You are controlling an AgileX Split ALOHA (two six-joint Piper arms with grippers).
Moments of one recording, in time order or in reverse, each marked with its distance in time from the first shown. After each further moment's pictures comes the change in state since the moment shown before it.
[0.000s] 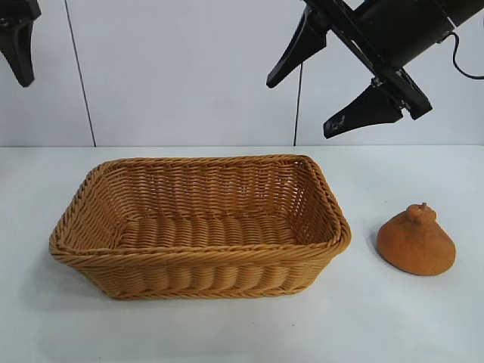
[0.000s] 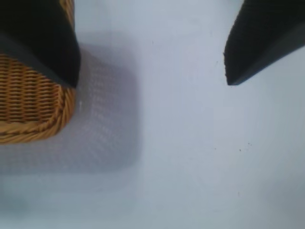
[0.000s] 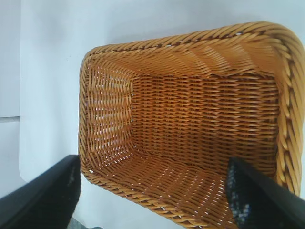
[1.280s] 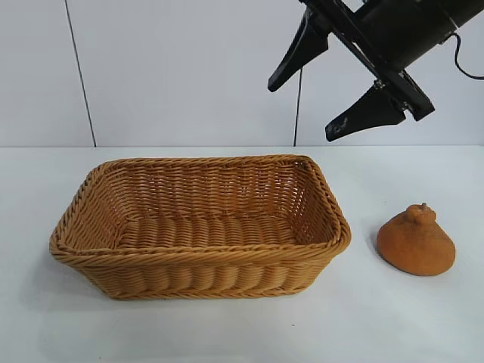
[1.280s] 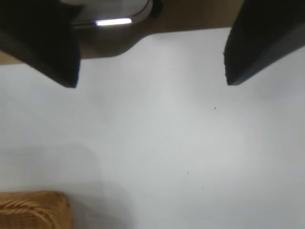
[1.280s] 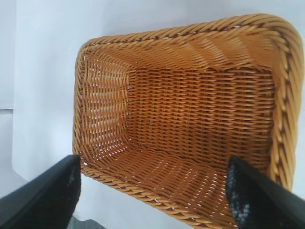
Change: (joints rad) left arm -0.001 -1.502 1.215 0.001 -0.144 0.043; right arm 0.000 -0.006 -0.004 -0.071 0.024 0.005
